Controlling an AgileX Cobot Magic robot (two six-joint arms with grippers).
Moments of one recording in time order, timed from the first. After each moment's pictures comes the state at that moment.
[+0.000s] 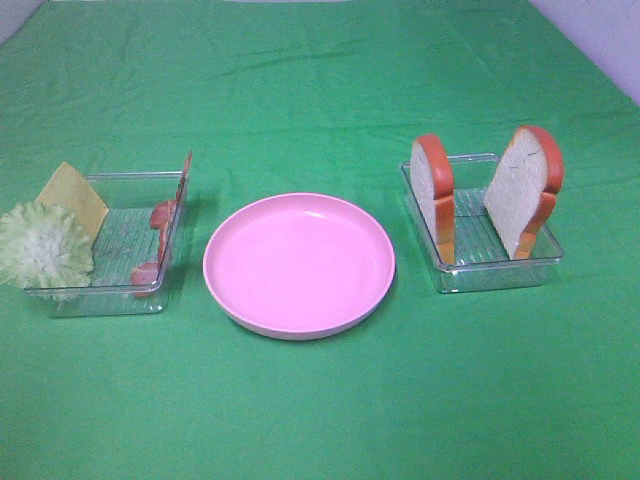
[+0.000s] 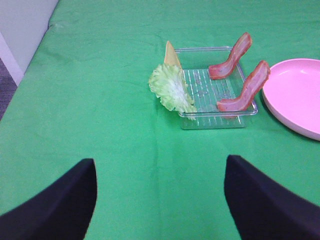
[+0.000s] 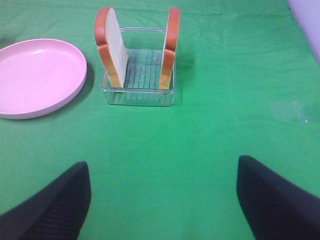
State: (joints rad) left arm 0.08 -0.01 -0.50 -0.08 1.03 0.04; right arm -0.04 0.00 -0.51 0.11 1.07 -0.20
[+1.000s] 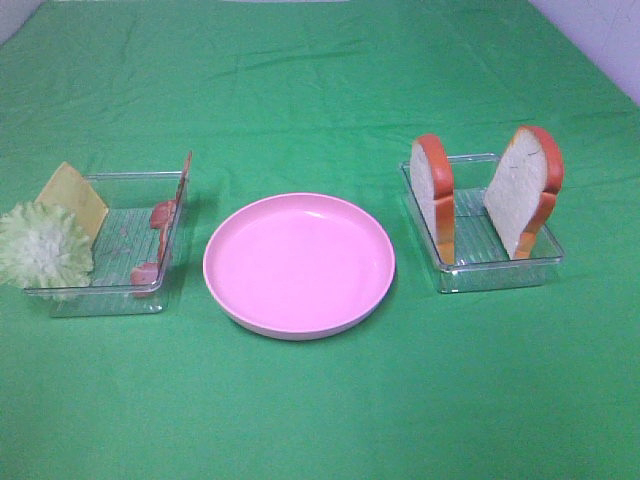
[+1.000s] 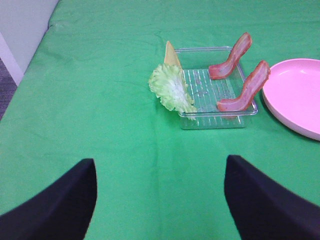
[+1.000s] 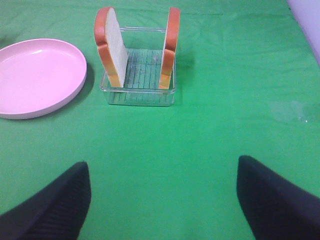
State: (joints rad) left arm 0.08 -0.01 -0.50 -0.08 1.03 0.04; right arm -0.04 0.00 -0.51 0.11 1.07 -0.20
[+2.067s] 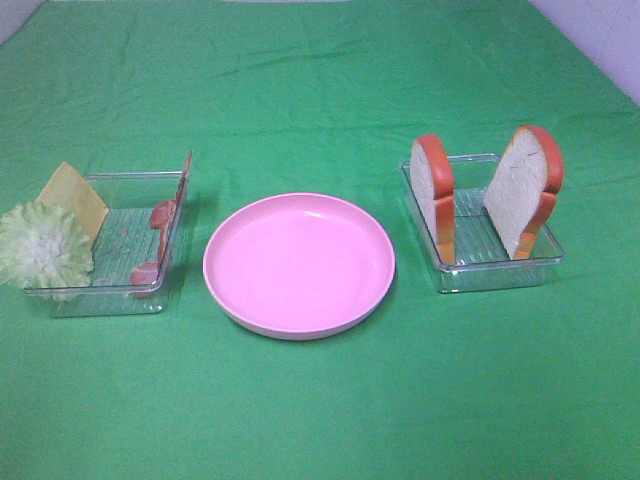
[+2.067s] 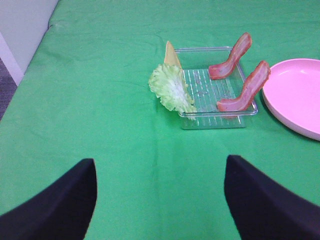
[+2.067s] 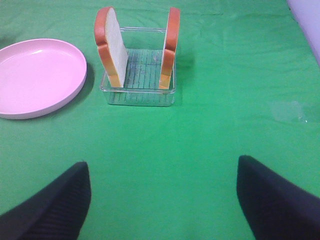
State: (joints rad) left arm 0.08 -0.01 -0.50 -0.08 1.03 0.04; right arm -0.04 0.00 -0.51 0.11 1.07 -0.20
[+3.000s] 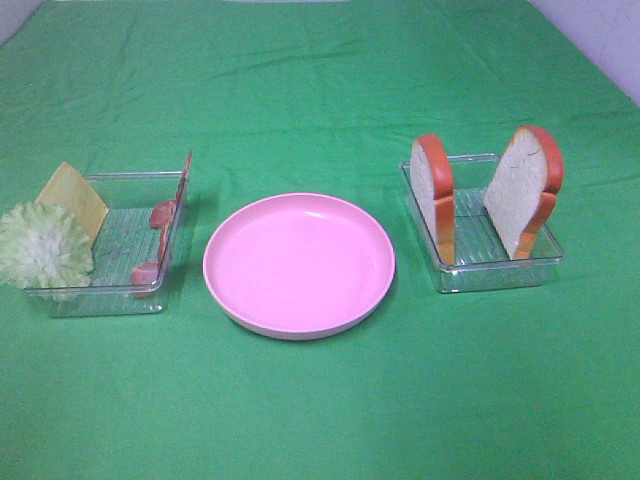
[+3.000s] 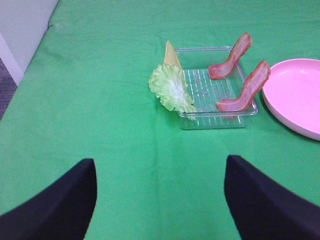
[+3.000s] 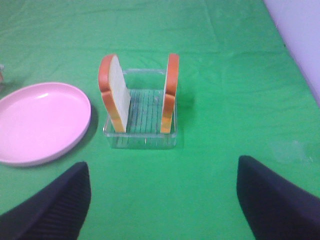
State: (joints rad) left arm 0.08 -0.01 -0.50 -0.08 1.03 0.04; right arm -0.04 0.10 -0.54 0.14 0.92 -0.20
